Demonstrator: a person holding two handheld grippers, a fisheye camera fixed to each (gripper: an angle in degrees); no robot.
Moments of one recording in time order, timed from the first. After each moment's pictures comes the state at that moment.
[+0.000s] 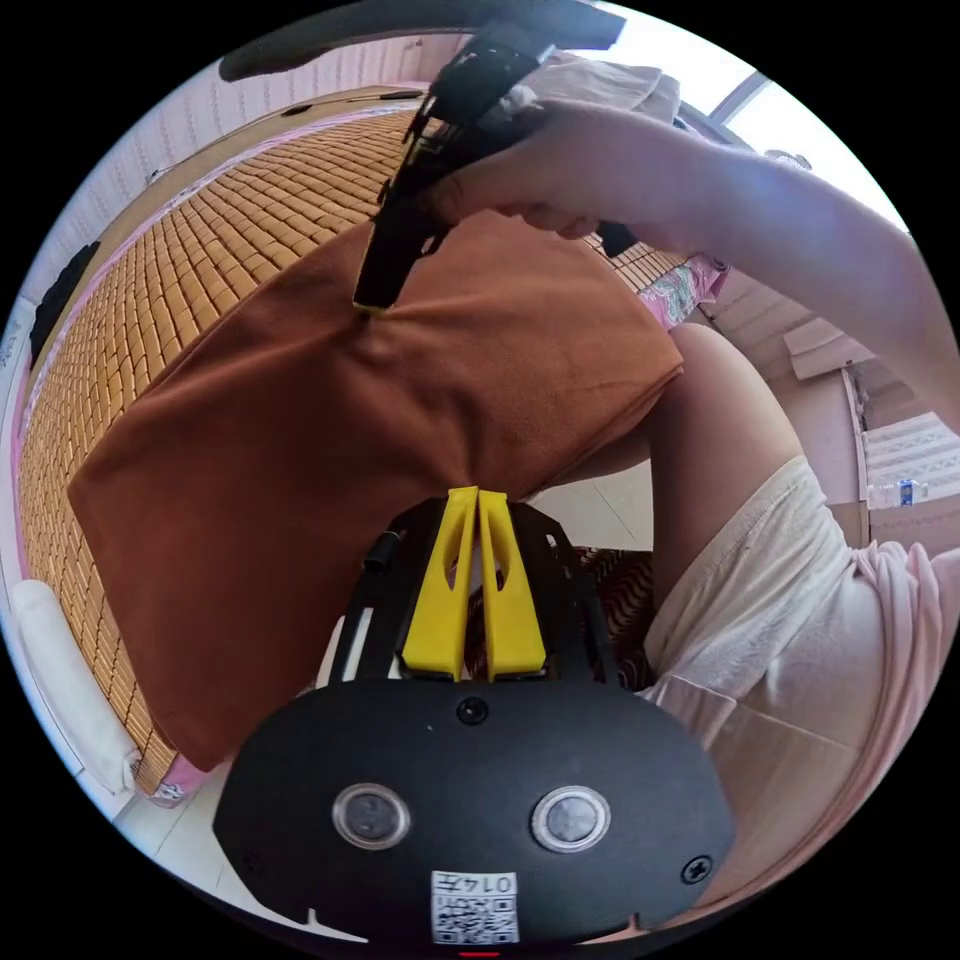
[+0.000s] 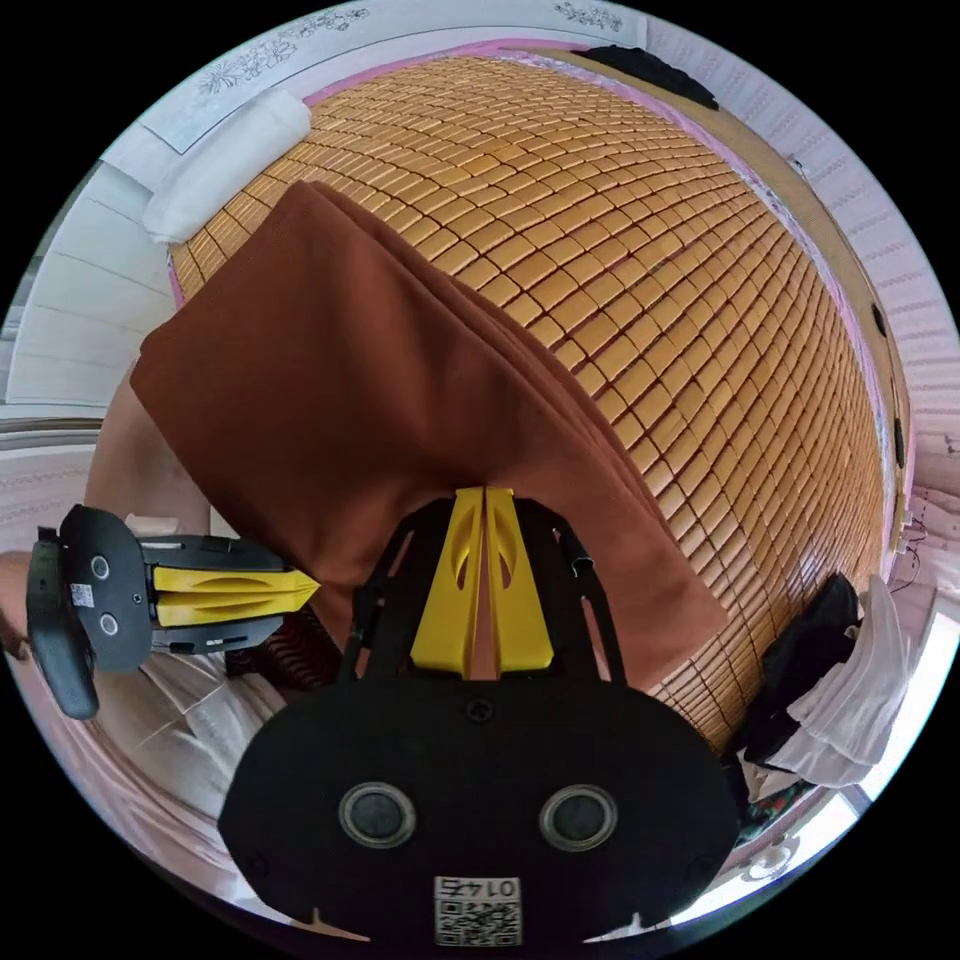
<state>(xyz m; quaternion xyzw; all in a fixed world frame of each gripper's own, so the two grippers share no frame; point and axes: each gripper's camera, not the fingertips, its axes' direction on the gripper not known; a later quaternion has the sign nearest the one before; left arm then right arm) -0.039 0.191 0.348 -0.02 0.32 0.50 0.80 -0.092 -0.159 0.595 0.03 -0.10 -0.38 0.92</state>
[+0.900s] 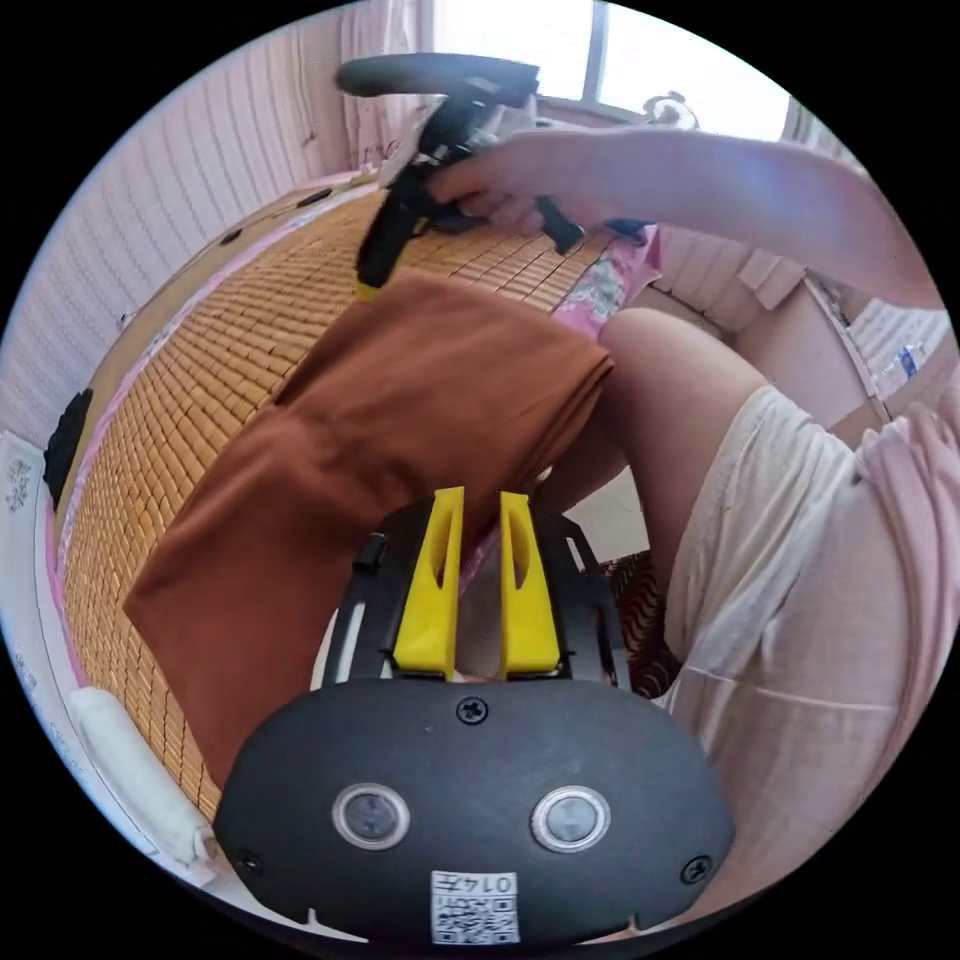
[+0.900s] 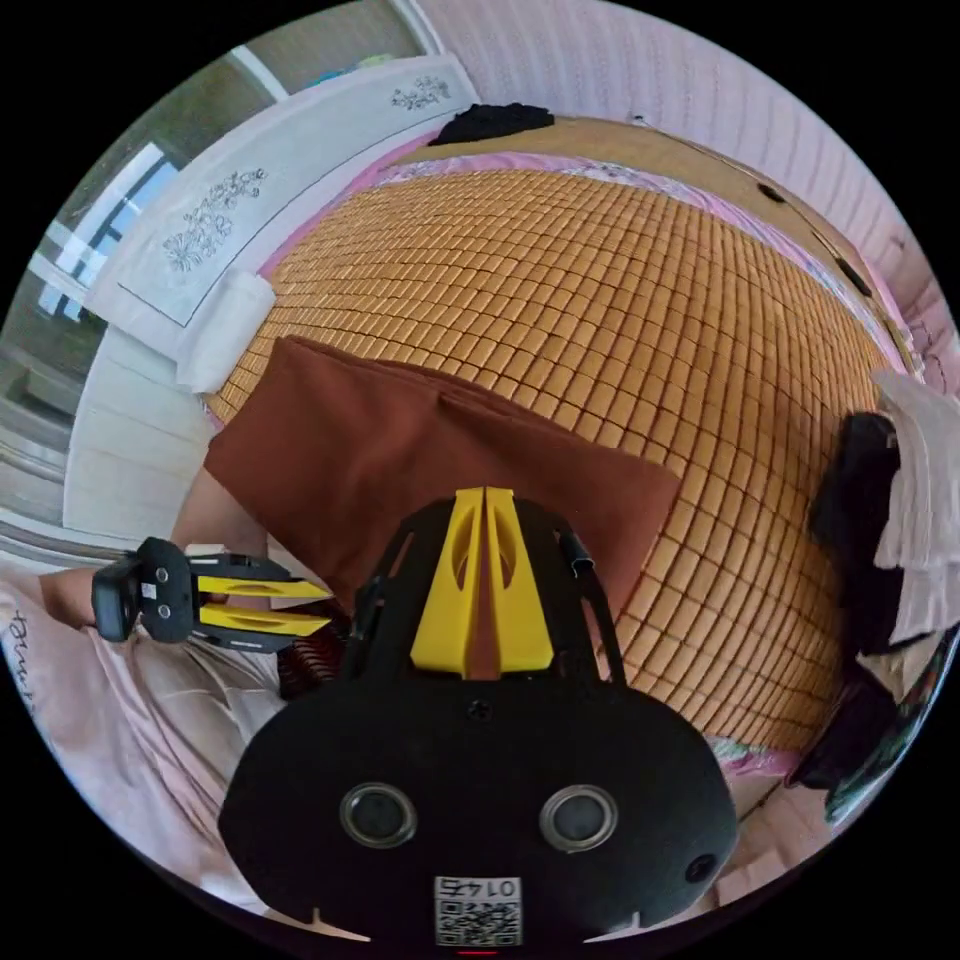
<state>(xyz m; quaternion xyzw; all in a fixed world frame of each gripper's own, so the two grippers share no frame) 0.016 0.287 0.337 0.14 0.33 0.59 0.73 0.222 -0.097 0.580 0.08 -0.27 -0.18 0.94</state>
